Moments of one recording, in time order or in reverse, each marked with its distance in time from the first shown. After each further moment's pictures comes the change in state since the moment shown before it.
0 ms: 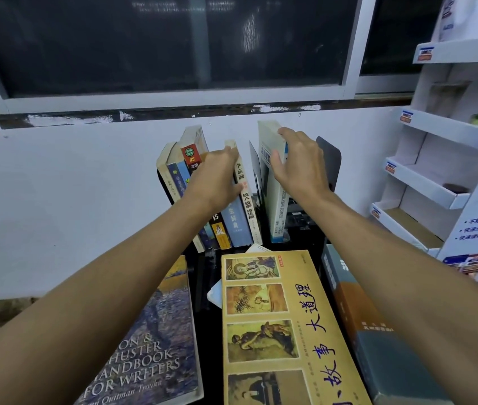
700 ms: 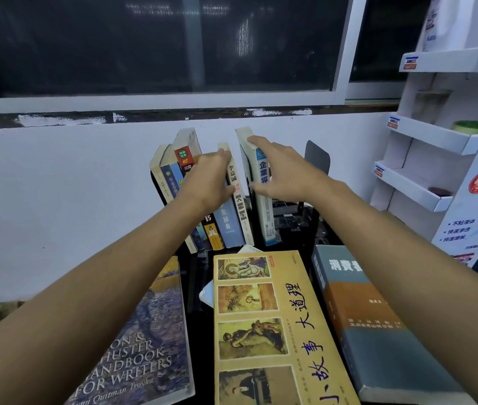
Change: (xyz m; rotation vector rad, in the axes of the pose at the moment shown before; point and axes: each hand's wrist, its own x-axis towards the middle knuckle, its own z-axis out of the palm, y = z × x) left_hand 0.003 -0.003 0.004 -0.010 0.008 0.014; right_hand 0.006 -0.006 -0.031 0.068 -0.584 -0.074
